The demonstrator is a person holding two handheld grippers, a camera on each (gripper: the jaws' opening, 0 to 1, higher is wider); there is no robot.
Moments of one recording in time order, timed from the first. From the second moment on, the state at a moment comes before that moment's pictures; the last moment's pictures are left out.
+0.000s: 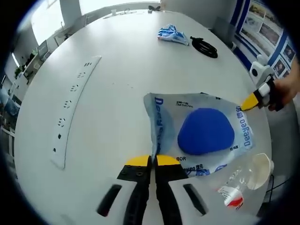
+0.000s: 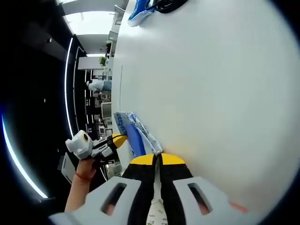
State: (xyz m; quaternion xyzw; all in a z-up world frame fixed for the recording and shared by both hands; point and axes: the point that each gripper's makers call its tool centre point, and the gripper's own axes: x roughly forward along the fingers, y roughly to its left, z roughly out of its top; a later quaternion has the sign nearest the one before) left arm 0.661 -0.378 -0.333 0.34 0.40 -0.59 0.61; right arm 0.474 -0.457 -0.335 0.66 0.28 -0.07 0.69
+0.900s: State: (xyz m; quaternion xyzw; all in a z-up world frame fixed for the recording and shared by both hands) left arm 0.657 -0.375 -0.283 0.28 0.40 -0.57 0.66; right arm 0.494 -0.492 -0.294 0.59 0.27 -0.03 0.76
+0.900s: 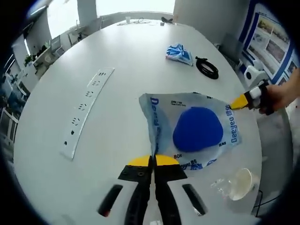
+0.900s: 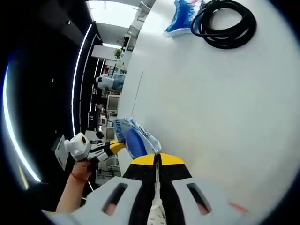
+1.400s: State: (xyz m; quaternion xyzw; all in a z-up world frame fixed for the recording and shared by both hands) left arm 0.641 -0.375 -0.250 0.25 0.39 -0.55 0.69; right arm 0.498 -0.515 -0.268 0.53 0.27 0.01 0.80
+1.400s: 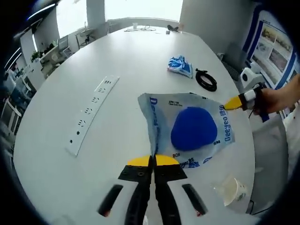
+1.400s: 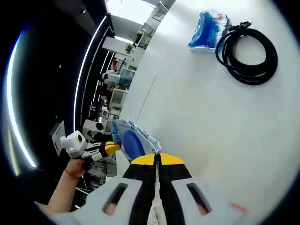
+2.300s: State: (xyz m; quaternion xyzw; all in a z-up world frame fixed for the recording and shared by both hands) left arm 0.608 -0.394 -0.204 0.13 0.38 -0.51 0.76; right arm 0.525 -0.572 -0.205 0.38 0.28 0.10 0.88
